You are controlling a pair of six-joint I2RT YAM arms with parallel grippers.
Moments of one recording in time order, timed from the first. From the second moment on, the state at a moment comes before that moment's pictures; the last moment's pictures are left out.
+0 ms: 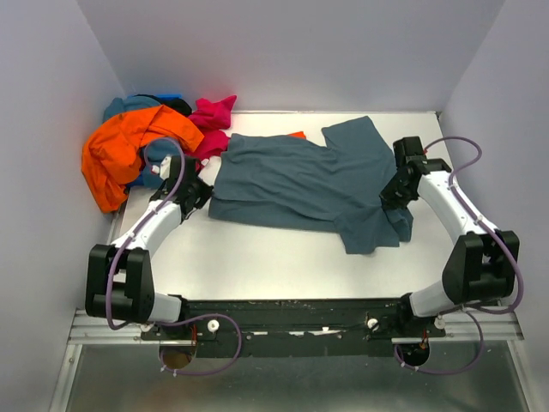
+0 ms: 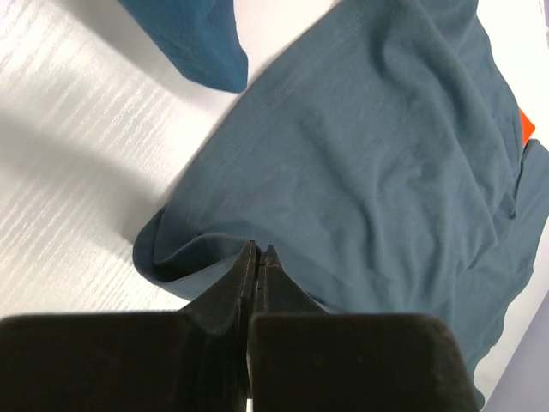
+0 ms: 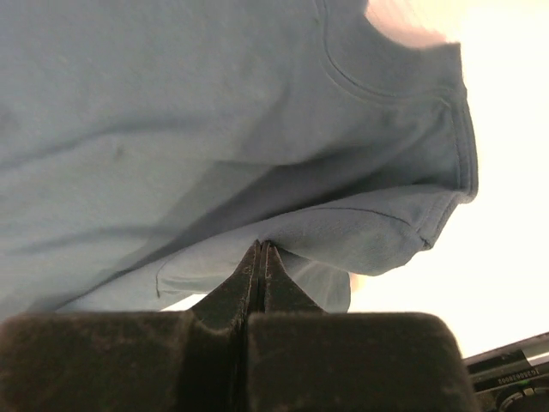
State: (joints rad) left arm -0.13 1.38 0.83 -0.22 -0.06 -1.00; right arm 0.09 1.48 1.15 -0.88 0.16 0.78
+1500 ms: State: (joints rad) left arm -0.11 1.73 1.19 -0.22 -0.09 -0.99; right arm -0.02 1.84 1.52 -0.84 0.07 0.71
